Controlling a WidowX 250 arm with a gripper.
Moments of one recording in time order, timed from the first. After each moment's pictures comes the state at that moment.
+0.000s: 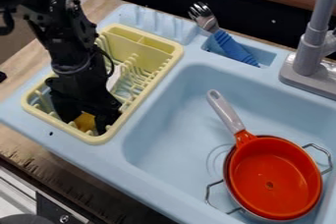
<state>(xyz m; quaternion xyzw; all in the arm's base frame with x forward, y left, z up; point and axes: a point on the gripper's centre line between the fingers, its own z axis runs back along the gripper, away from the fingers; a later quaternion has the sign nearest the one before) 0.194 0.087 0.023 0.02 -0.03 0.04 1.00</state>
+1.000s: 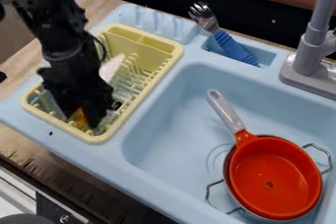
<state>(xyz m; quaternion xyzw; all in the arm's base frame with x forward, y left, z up) 0.195 0.095 0.045 0.01 -0.04 0.06 1.00</state>
